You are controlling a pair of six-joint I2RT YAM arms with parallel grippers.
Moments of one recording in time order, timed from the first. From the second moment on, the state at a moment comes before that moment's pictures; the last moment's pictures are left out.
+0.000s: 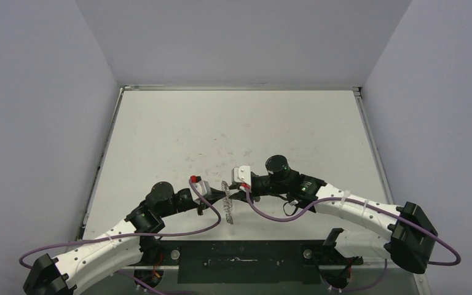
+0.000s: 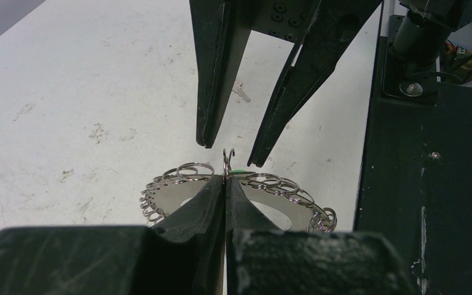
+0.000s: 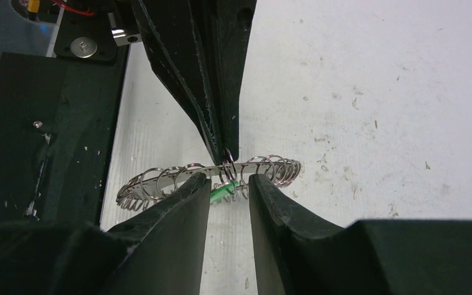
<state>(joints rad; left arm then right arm) -0.81 0.65 0.25 0.29 0.41 0.09 0.93 1.17 0.71 0.03 -0.55 -0.43</state>
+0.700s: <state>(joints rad) -0.81 0.65 0.24 0.29 0.42 0.09 0.92 1.23 0.71 0.04 -0.60 -0.44</state>
